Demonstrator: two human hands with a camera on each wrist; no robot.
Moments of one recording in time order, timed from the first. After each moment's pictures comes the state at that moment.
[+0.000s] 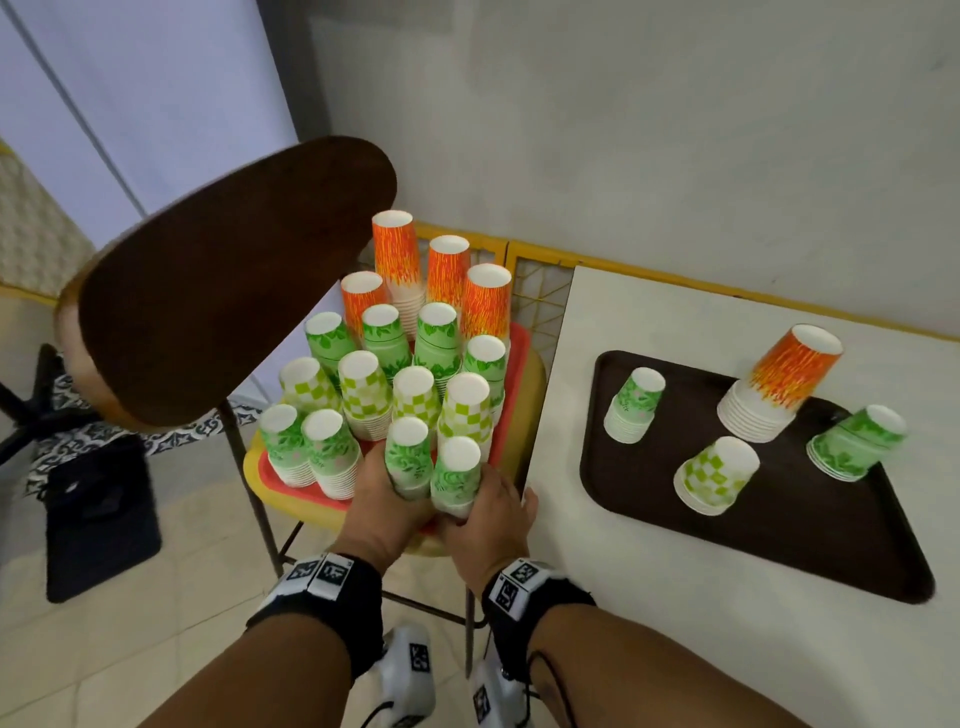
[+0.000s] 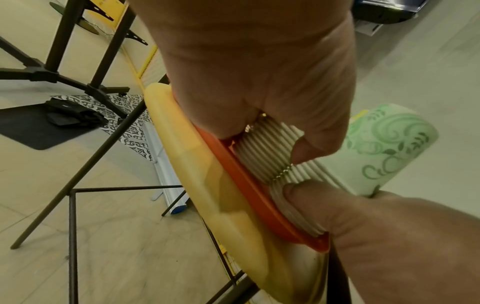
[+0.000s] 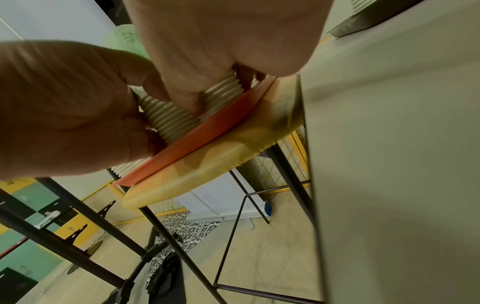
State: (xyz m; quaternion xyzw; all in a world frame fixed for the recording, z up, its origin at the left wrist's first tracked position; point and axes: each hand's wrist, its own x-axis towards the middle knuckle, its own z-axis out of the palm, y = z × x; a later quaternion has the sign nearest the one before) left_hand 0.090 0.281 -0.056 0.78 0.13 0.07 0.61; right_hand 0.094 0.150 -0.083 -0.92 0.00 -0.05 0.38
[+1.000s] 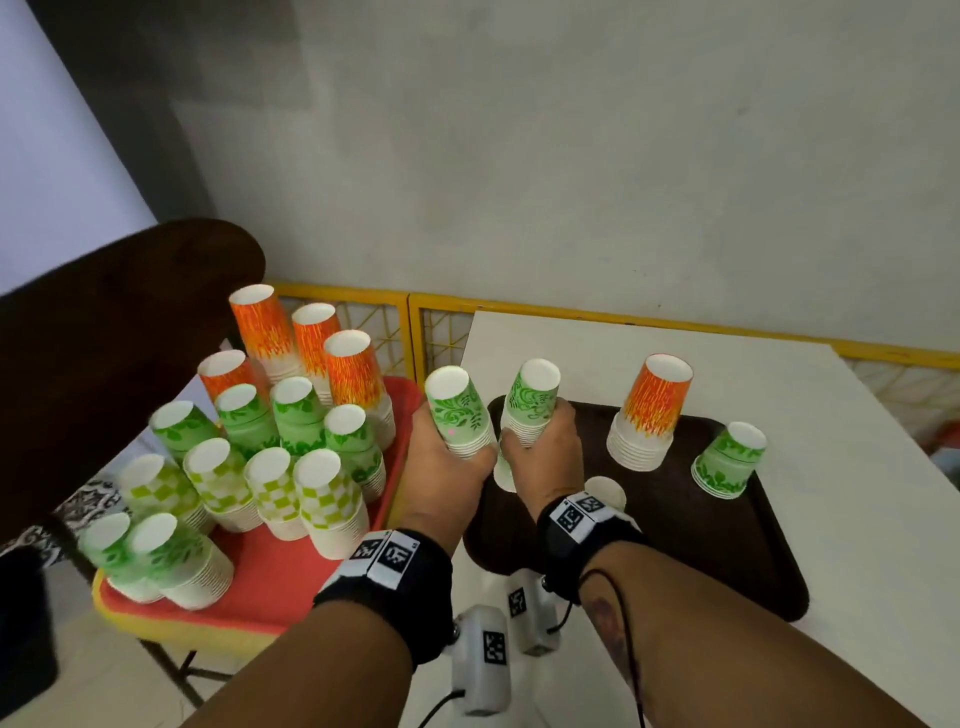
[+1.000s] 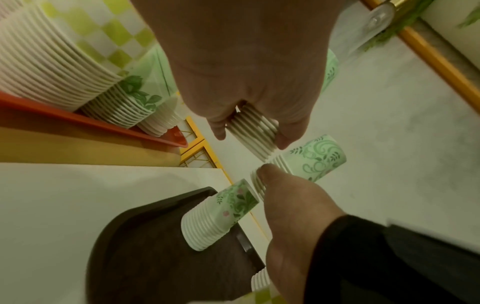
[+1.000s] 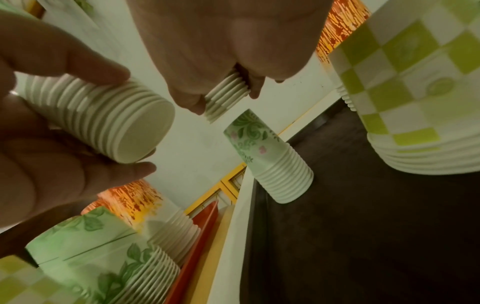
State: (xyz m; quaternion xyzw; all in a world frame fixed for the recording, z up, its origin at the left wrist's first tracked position) left_hand 0.178 0.075 0.020 0.78 0.05 0.13 0.61; right_hand 0.212 -0.048 -0.003 -0.84 0.12 -0.19 0.49
